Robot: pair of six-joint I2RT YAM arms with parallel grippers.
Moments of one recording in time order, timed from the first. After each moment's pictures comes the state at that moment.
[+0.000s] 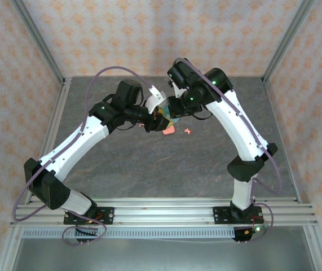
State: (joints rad) left arm -0.54 1.48 1.47 -0.64 0.65 0.11; right arm 0.74 1.88 2.46 -1.67 0.01 0.40
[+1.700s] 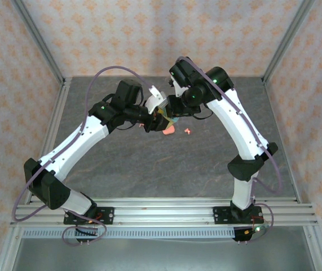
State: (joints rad) left arm -0.54 1.48 1.47 -0.66 0.65 0.14; right arm 0.72 1.88 2.44 -1.66 -0.10 0.46
